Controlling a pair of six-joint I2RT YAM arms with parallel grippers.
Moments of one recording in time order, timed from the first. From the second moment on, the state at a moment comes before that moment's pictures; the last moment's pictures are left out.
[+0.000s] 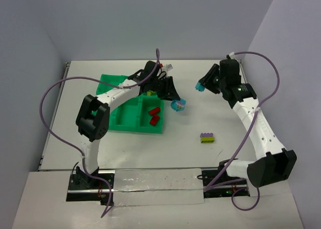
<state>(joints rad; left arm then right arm) -0.65 2.04 1.67 -0.36 0.60 -0.65 0.21 1.26 1.28 -0.60 0.02 0.70</state>
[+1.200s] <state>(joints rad) -0.40 1.71 1.67 -0.44 0.60 -0.72 0.28 1.56 1.02 -0.54 0.06 0.61</state>
